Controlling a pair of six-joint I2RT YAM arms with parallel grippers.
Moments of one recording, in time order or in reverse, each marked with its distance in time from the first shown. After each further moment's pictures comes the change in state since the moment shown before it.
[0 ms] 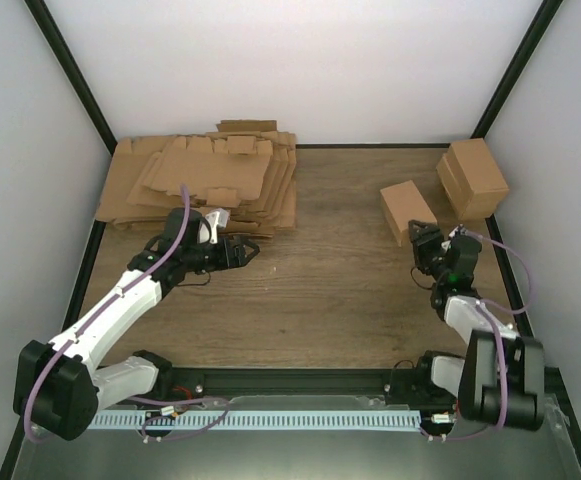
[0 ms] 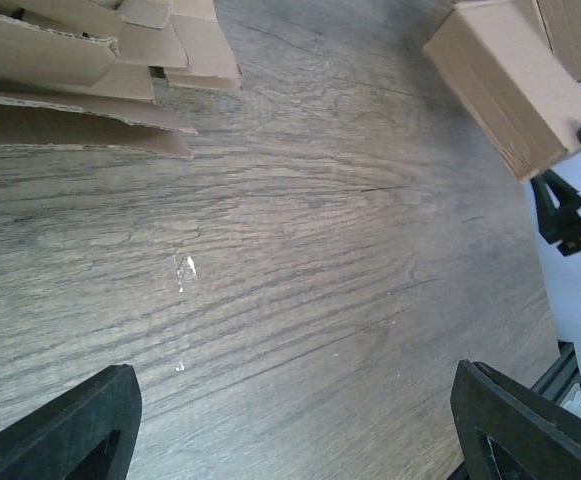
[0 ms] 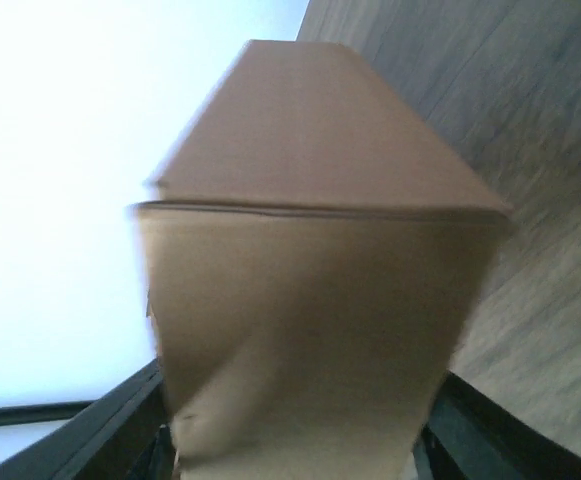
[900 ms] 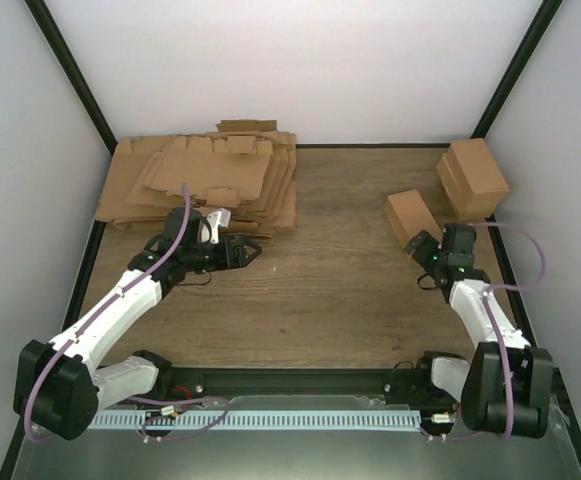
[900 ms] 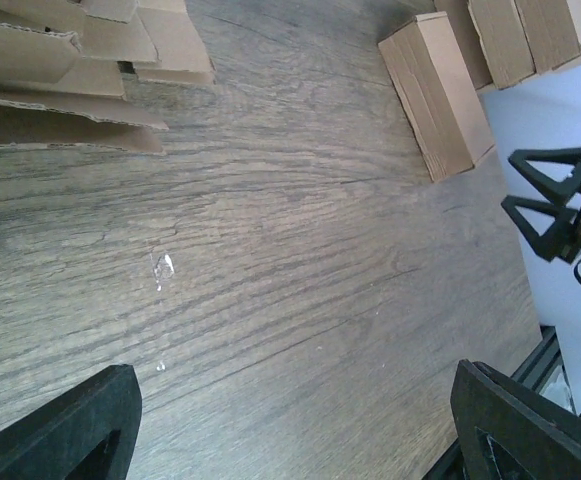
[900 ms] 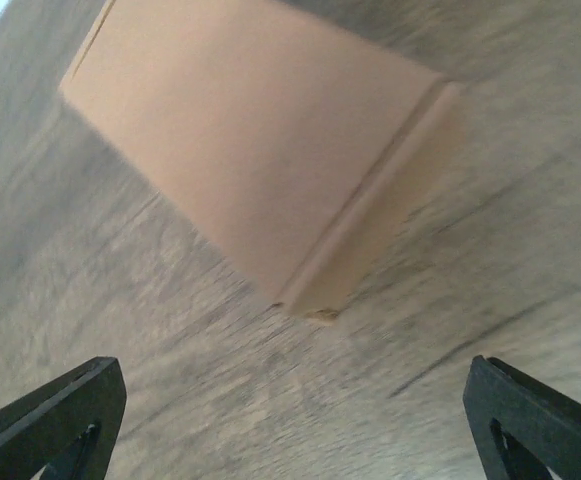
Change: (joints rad) left arm 0.000 0.001 0.000 0.015 0.041 0.006; right arm 0.023 0.004 0.205 -0.637 0.316 -0.446
